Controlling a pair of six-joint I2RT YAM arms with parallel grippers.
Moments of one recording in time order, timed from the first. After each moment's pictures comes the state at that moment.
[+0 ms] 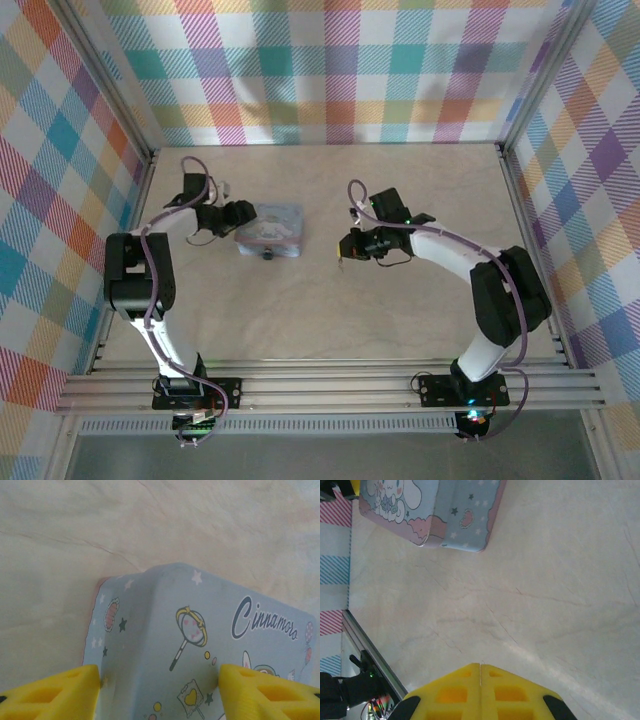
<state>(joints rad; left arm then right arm) -0.02 1.83 1.18 -0.33 0.49 -0.44 0.51 1.65 1.07 -0.38 -0.59 0.47</state>
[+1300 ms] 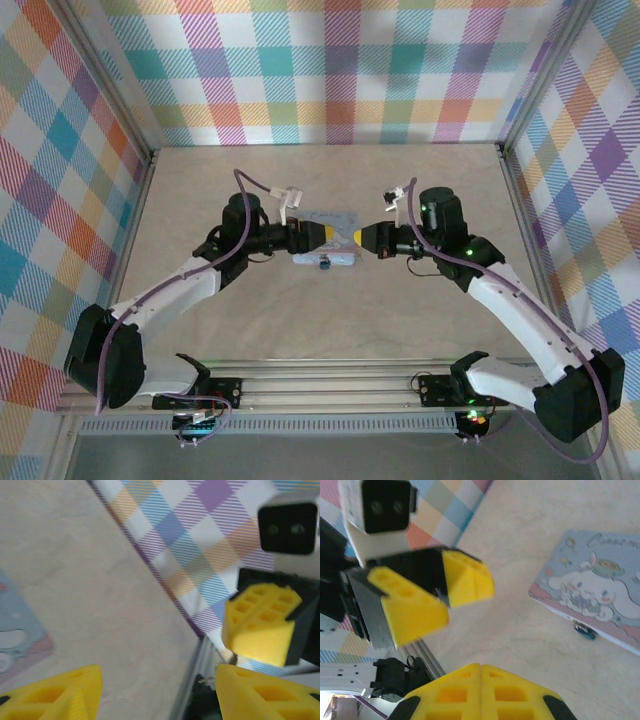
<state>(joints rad) -0.55 1.30 0.86 0.19 0.71 -0.65 0.50 1.09 0.99 -0.37 -0.61 0.49</state>
